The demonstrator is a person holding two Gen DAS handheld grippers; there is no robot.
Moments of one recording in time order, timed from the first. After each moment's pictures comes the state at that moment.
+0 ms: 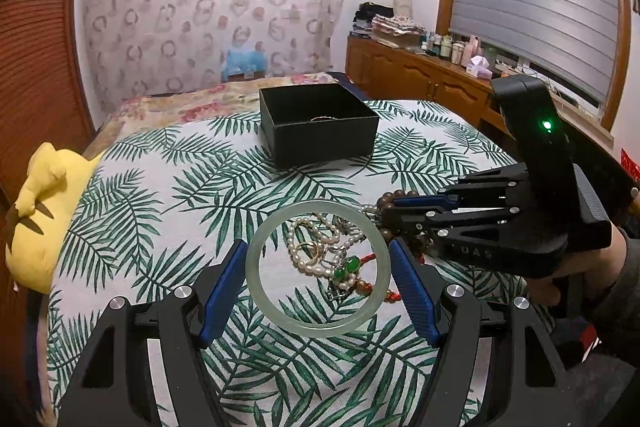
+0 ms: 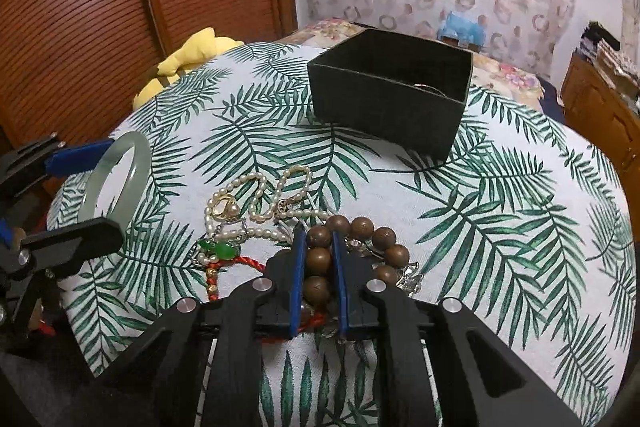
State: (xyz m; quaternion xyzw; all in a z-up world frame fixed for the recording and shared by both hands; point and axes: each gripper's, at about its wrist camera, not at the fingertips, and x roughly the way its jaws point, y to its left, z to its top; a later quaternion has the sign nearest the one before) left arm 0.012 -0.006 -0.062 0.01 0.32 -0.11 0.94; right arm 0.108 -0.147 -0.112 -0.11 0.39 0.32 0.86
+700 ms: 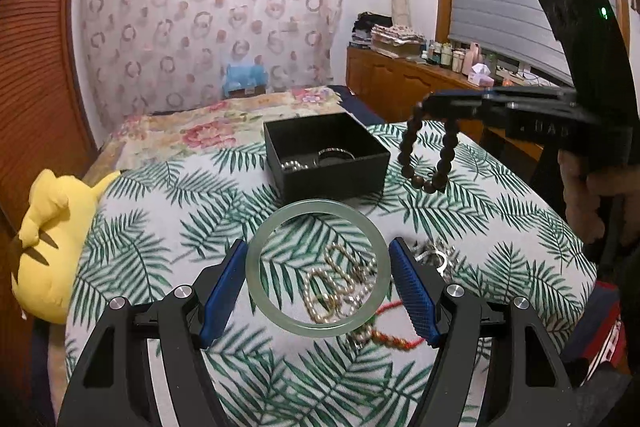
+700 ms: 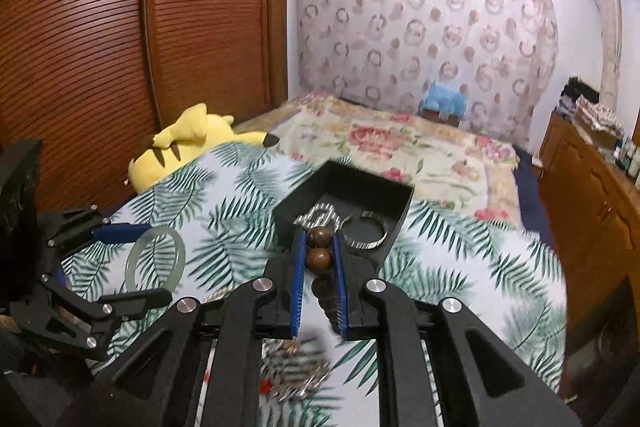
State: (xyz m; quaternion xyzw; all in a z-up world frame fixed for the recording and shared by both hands) left arm 0.046 0.000 -0.041 0.03 0.30 -0.11 0.95; right arm 0.134 -0.180 0.002 -0.10 0.27 0.31 0.90
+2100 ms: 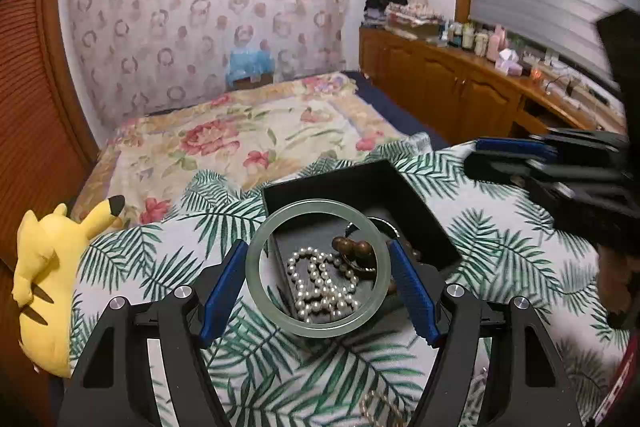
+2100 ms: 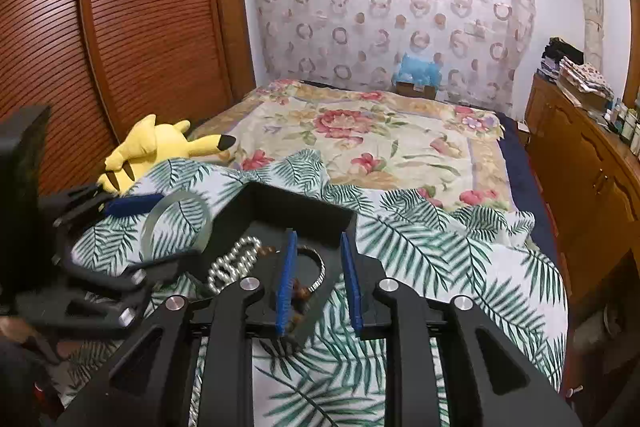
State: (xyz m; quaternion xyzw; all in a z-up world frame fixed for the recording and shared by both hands) left arm 0.205 -0.026 -0.030 0.05 0.35 -0.09 0.93; right arm 0.240 -0.195 -0.025 -0.06 0.33 0.27 0.90
